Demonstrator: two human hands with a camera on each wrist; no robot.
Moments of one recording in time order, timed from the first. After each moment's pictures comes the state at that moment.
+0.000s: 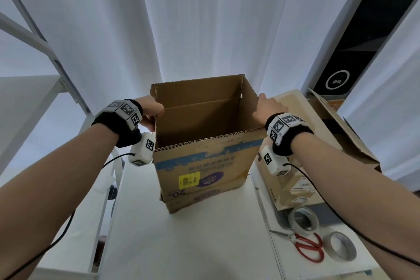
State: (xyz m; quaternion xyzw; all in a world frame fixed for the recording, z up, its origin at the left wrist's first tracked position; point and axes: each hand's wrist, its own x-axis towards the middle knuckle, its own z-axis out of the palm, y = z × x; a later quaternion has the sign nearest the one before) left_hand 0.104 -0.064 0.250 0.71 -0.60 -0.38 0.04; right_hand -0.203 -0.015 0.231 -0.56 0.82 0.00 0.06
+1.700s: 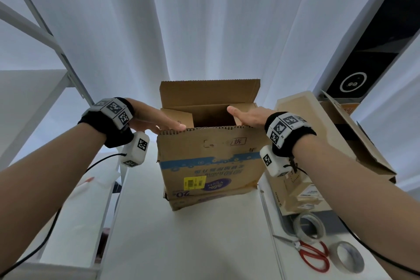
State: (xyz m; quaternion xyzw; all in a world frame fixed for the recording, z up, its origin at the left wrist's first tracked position) left_hand 0.123 -0.061 0.251 0.55 -0.63 -0.49 -0.22; right_hand -0.172 -0.028 0.232 -0.61 0.75 0.07 0.25
